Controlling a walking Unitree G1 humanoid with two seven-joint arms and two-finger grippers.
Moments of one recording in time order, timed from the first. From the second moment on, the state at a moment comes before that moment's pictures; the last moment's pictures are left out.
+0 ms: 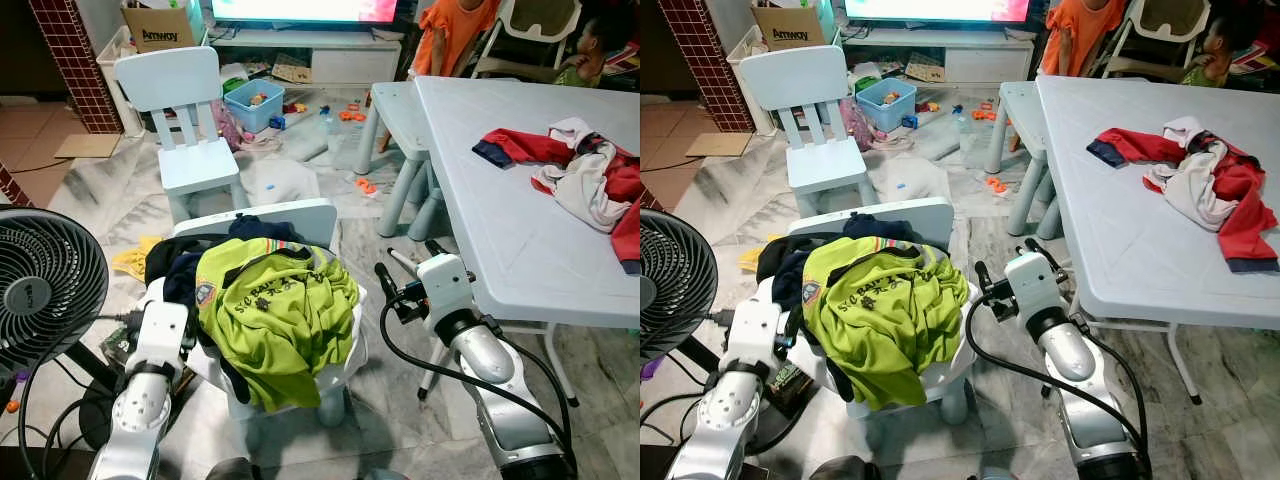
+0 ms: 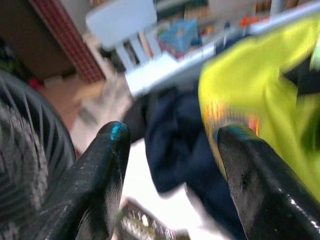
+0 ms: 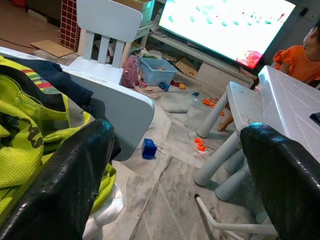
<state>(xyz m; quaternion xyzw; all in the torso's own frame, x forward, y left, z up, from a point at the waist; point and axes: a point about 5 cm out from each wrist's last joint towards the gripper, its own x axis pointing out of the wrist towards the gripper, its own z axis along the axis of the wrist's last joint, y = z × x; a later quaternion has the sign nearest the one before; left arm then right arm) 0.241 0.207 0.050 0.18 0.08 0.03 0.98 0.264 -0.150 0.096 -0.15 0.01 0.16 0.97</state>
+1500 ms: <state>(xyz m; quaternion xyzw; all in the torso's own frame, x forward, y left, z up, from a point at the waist) 0.245 0.146 0.059 0.00 0.17 -0.09 0.98 0.265 -0.144 0.093 -0.15 0.00 0.17 0.97</state>
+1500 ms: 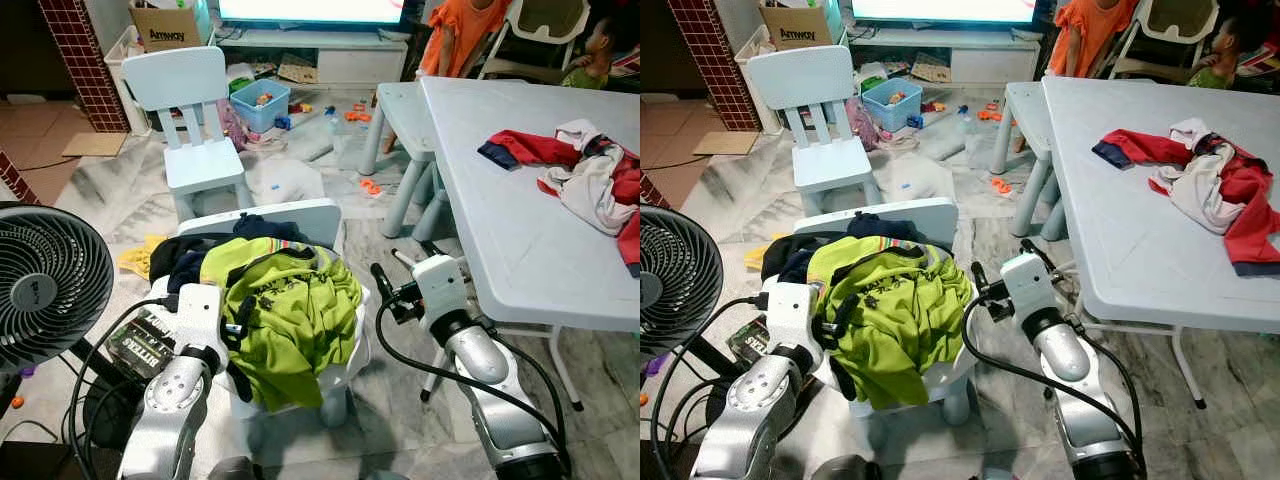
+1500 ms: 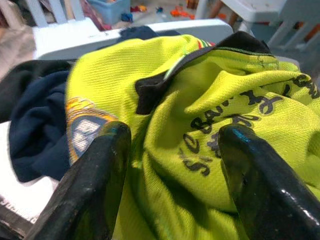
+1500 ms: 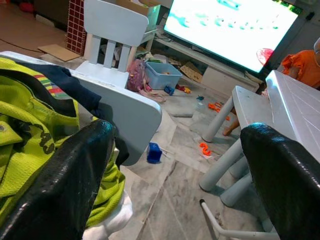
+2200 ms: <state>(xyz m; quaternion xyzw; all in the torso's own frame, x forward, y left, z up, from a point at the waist) 0.245 0.138 0.047 0.04 0.22 -0.14 0.96 0.265 -0.145 0.093 -0.15 0.00 0.16 0.97</state>
